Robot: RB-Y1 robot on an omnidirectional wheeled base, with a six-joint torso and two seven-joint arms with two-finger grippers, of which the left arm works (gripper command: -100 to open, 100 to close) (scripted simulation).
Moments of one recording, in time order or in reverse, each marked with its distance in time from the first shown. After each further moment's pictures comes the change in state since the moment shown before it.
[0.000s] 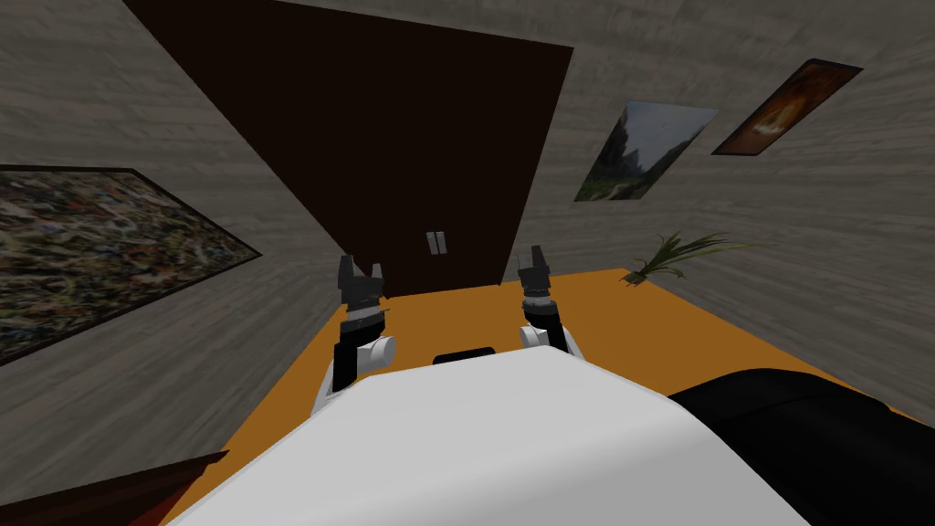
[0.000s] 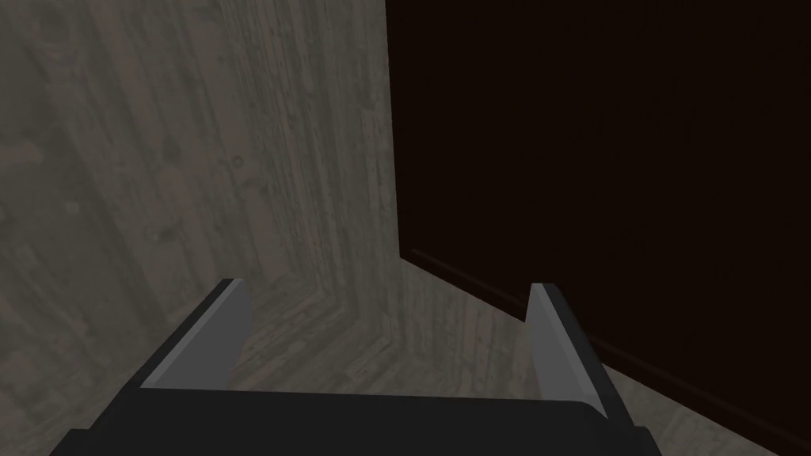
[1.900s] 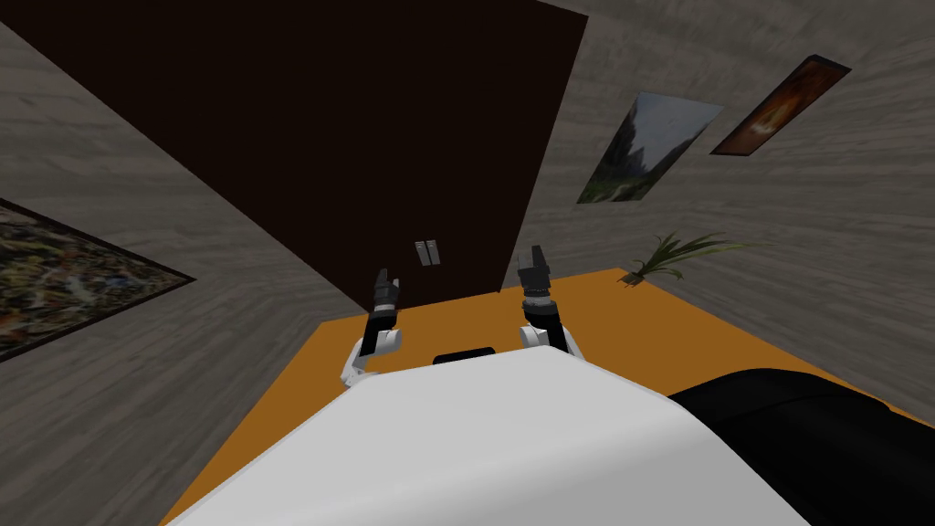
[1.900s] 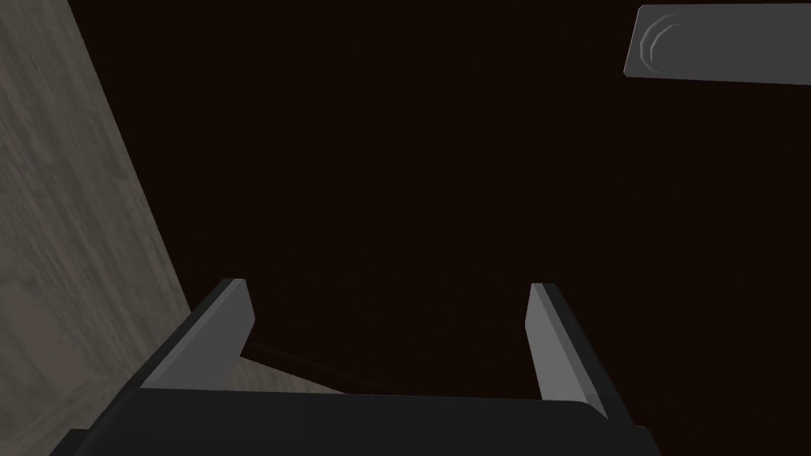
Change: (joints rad) arm -0.204 0.072 0.053 0.469 -0.007 0.067 0.022
